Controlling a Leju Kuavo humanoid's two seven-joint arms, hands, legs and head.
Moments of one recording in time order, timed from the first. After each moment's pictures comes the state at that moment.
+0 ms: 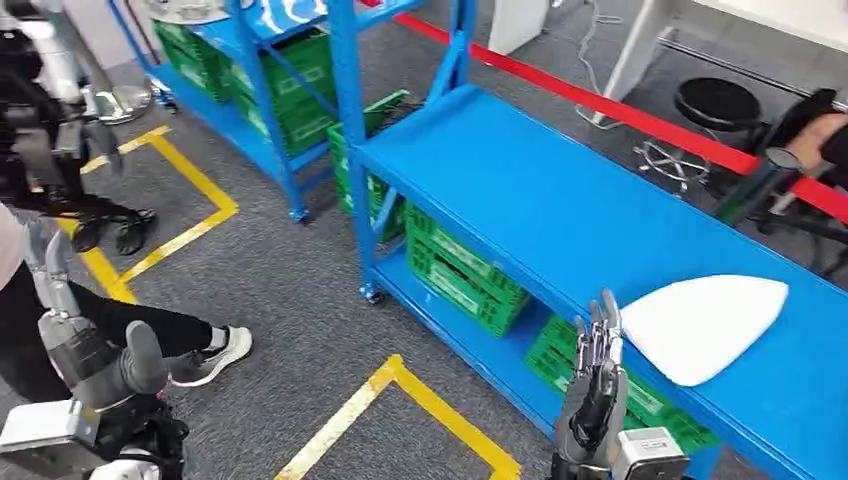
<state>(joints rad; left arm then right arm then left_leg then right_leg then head) 0.11 0.13 -0.57 -2.04 0.03 0.62 -0.47 0.01 -0.07 0.59 -1.93 0.22 -0.70 -0.27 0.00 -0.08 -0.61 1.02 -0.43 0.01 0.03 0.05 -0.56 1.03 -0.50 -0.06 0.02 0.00</state>
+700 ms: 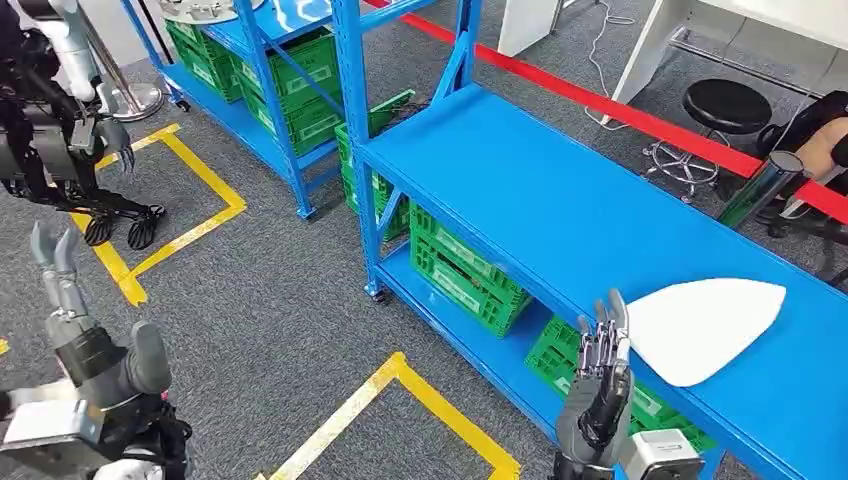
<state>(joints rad) 0.11 0.13 -0.57 -2.04 0.03 0.62 -0.47 0.01 -0.07 0.59 -1.94 0.15 -0.70 -0.31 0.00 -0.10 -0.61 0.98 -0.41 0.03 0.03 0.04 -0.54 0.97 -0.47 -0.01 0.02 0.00</state>
